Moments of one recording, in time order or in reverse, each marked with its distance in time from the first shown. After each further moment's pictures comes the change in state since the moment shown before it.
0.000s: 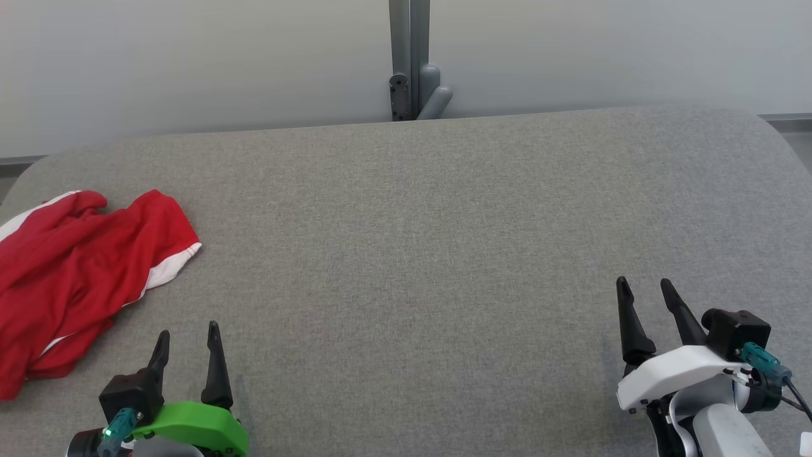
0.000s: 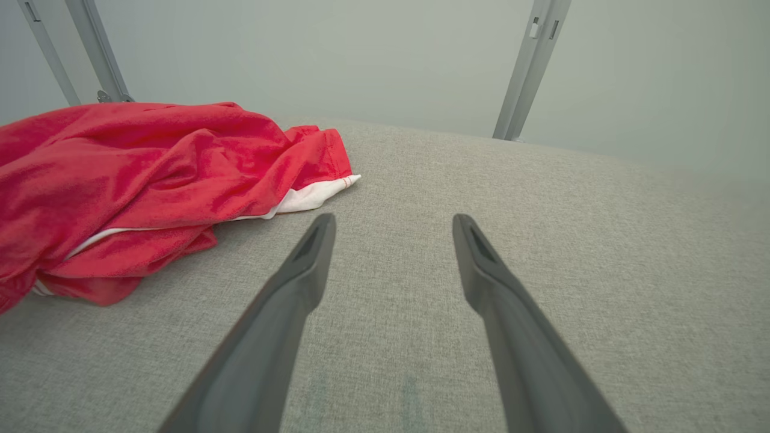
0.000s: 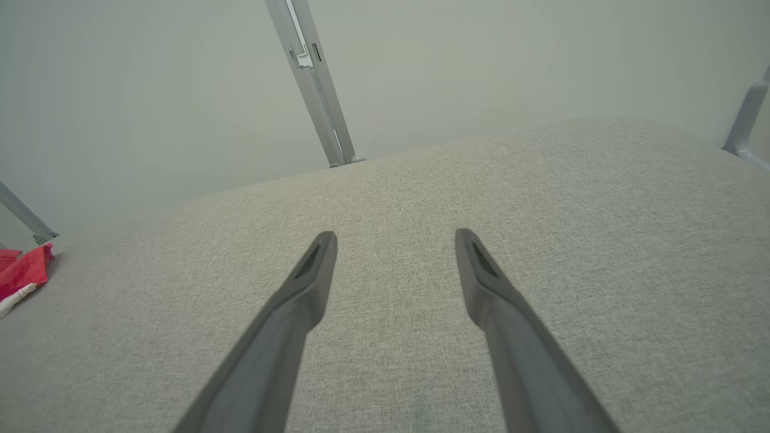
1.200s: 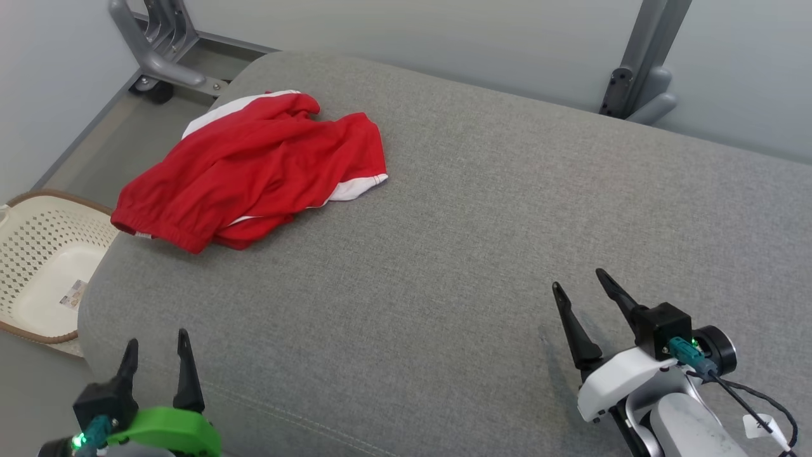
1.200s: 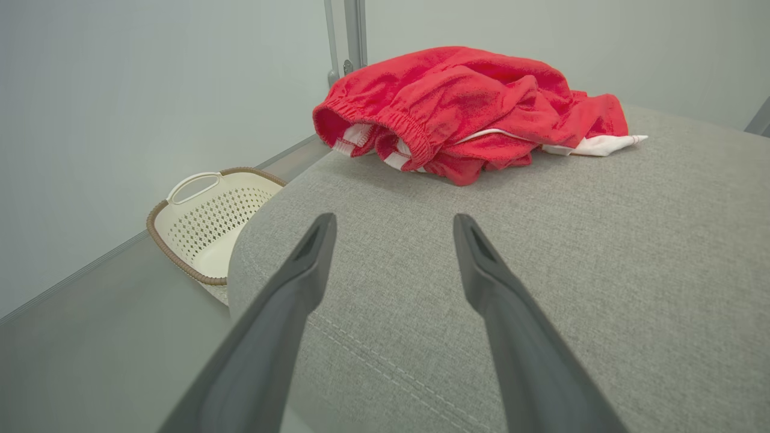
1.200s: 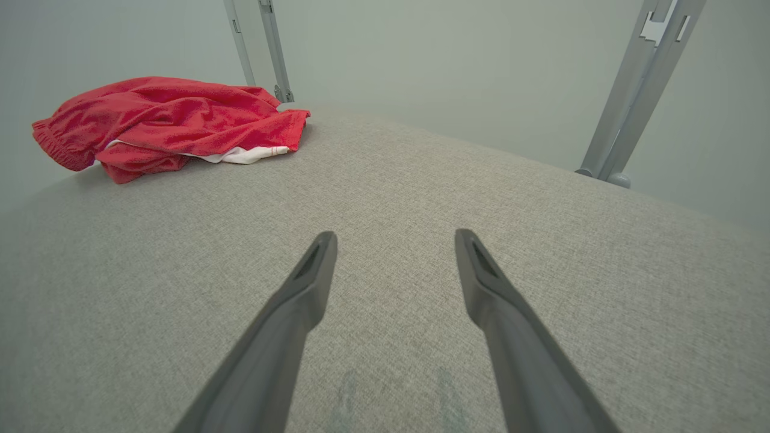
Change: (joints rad) left arm 0.007 -0.005 0.112 0.069 0.135 -0.023 -0.056; right arm -0.063 -0.050 0.220 0.052 -0.165 0.000 -0.052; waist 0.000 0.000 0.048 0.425
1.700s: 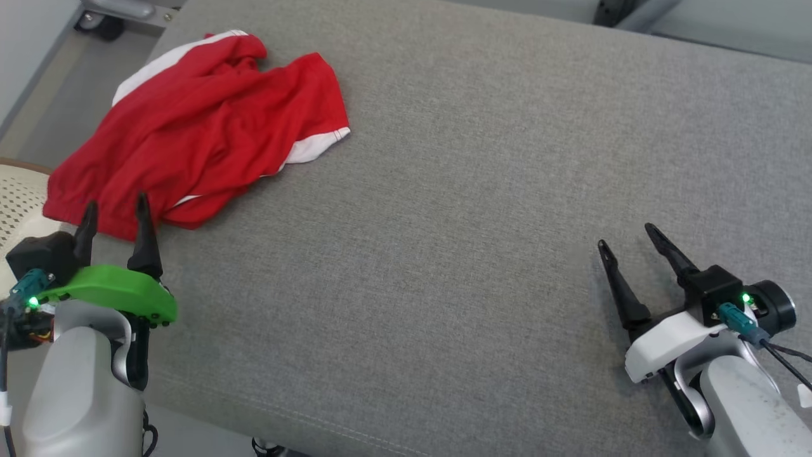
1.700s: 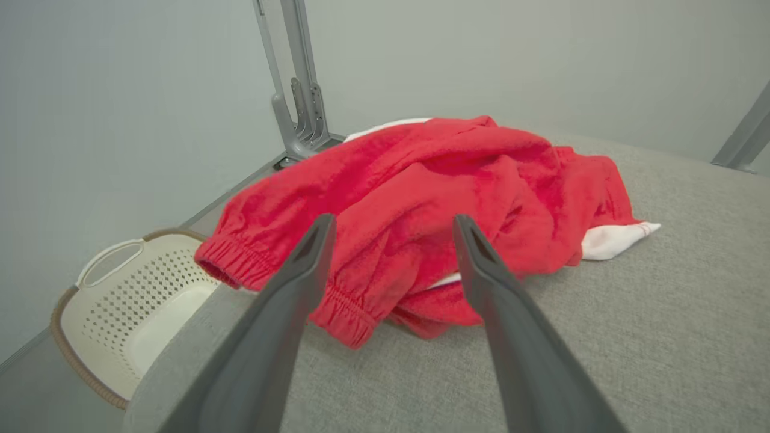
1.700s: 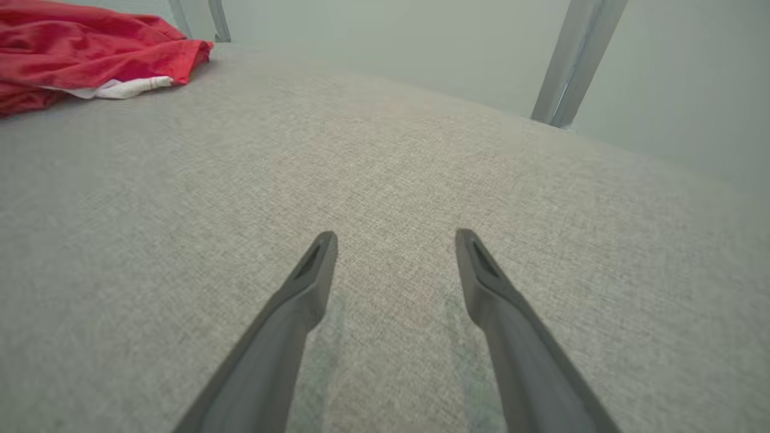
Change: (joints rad) left arm -0.465 0.150 -0.088 0.291 -0.182 -0.083 -0.001; right arm -0.056 -0.137 -0.015 -0.056 -0.006 0.000 0.000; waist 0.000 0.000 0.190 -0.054
